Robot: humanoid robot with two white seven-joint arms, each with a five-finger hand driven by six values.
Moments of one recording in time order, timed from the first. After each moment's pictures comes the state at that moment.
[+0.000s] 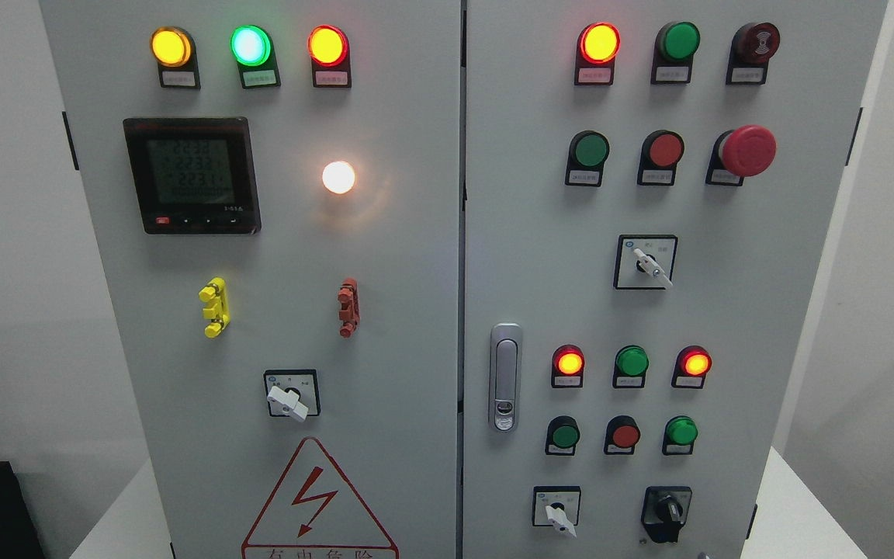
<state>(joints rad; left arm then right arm) 0.13 -0.06 0.04 -0.11 0.00 -0.04 -0.17 0.09 0.06 -0.02 -1.70 0.00 -0.28 -0.06</state>
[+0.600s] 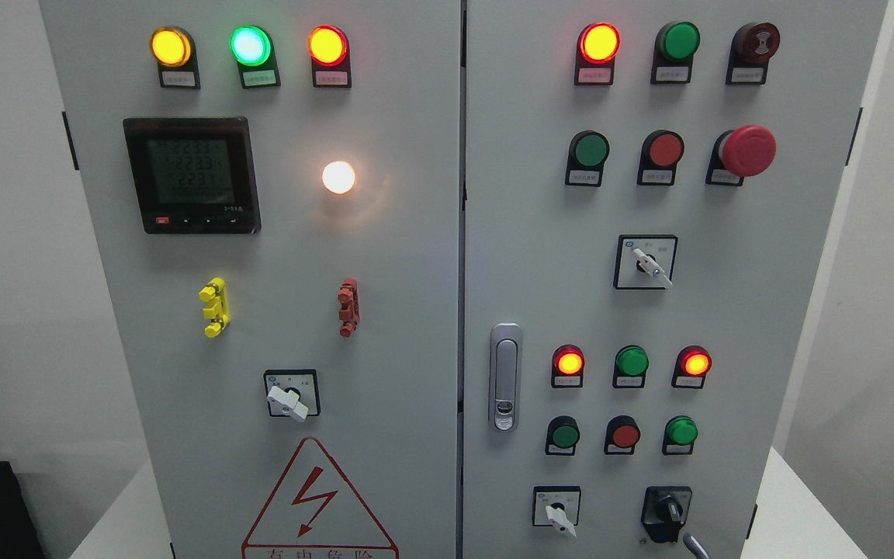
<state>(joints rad) 0.13 -0.06 0.04 -0.11 0.00 -0.04 -0.17 0.06 0.06 -0.01 -1.70 0.00 -0.26 -0.04</state>
